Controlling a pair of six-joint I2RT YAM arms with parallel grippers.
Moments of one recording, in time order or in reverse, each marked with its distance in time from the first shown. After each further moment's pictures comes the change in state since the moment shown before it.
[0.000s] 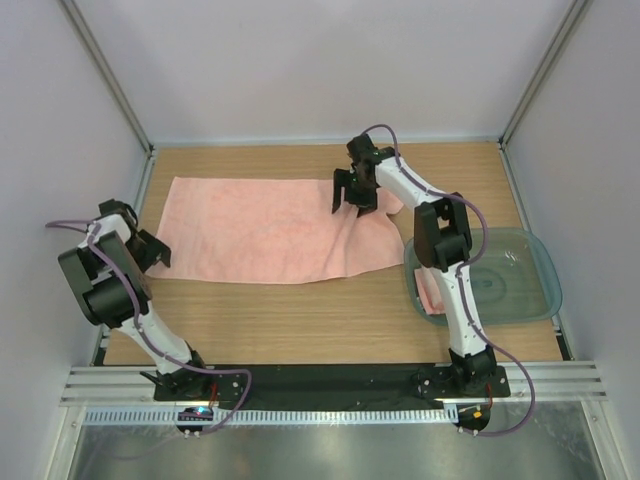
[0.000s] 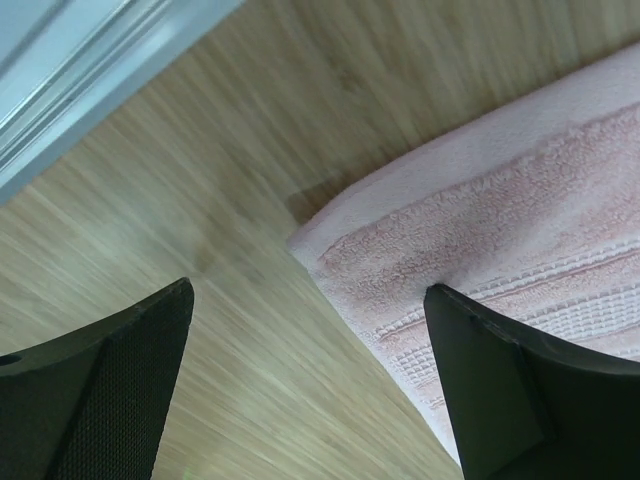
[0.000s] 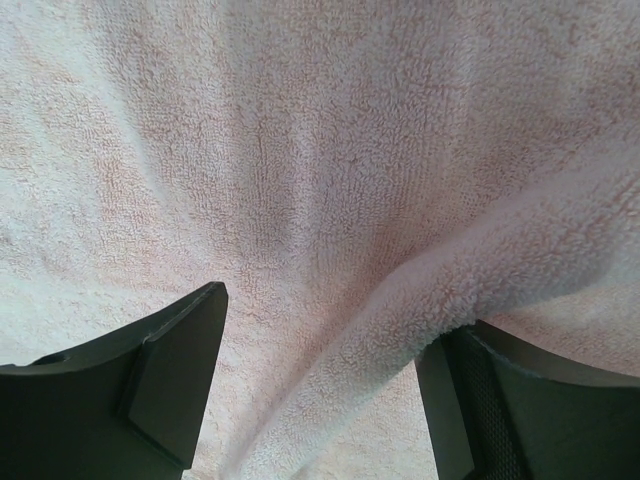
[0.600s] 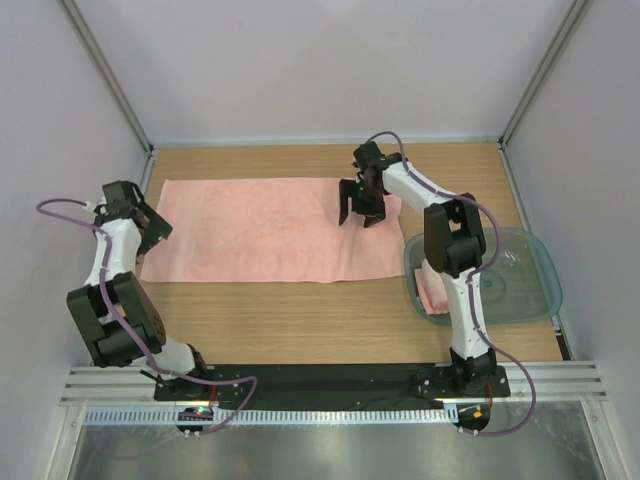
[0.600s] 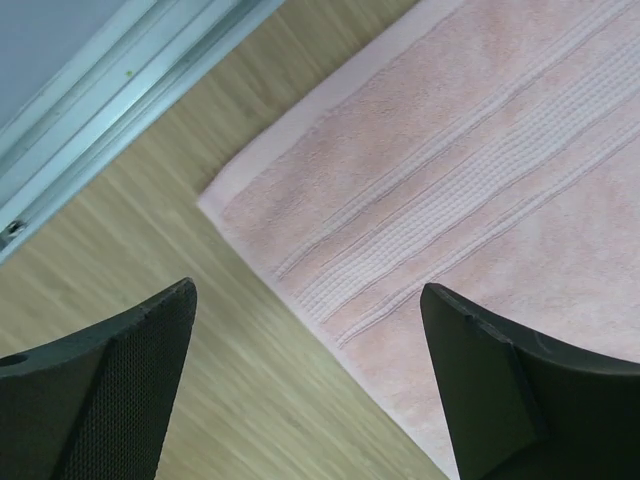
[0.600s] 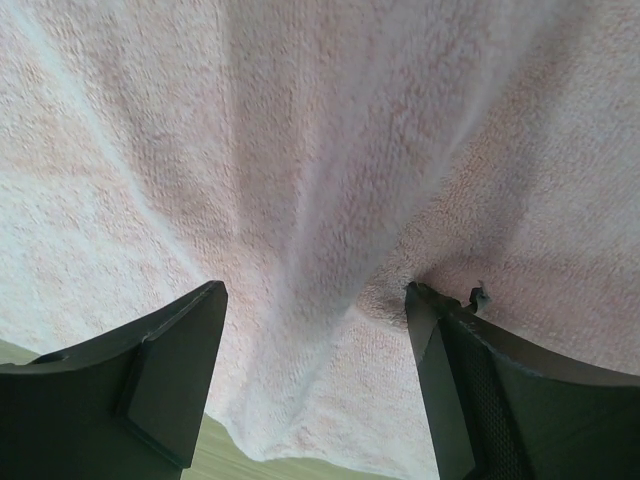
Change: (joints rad) left arm -0.133 -0.326 -0.053 0.073 -0.123 -0.017; right arm -0.006 -0.106 -0.159 0.008 -0.035 -0.053
